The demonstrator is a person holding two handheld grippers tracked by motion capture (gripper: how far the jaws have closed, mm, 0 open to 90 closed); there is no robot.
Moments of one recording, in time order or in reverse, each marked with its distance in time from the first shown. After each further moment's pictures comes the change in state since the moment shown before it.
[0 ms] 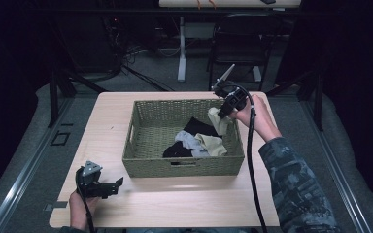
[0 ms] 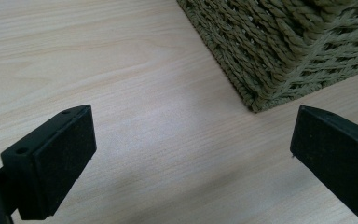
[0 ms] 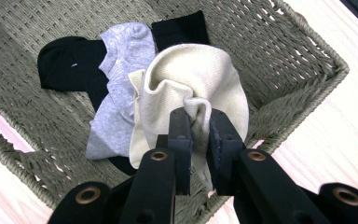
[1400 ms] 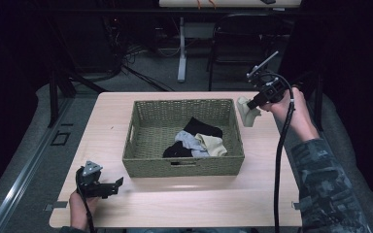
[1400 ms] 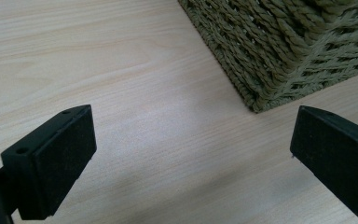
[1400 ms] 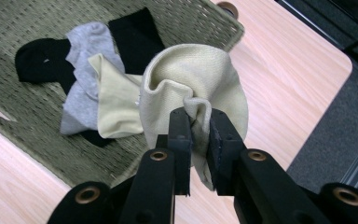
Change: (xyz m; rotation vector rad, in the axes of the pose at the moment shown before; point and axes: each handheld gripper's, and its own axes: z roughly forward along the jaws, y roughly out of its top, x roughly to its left) left arm -0.001 0.001 0.000 0.007 0.006 0.002; right arm -0.048 -0.051 -0.069 -0.068 -0.062 0.110
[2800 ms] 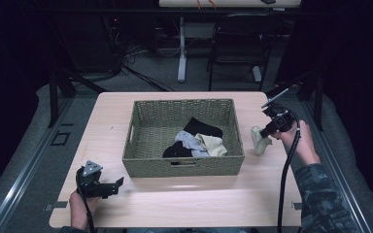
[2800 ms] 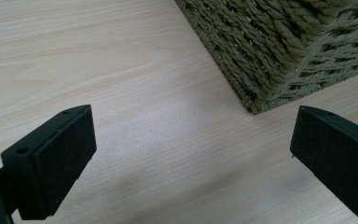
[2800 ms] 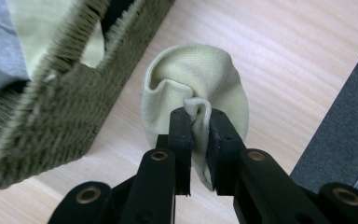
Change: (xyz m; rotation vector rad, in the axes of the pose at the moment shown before) left arm -0.001 0.000 0.000 -0.007 -0.002 0.004; right arm -0.041 -0.085 0.088 0.147 0.052 0.169
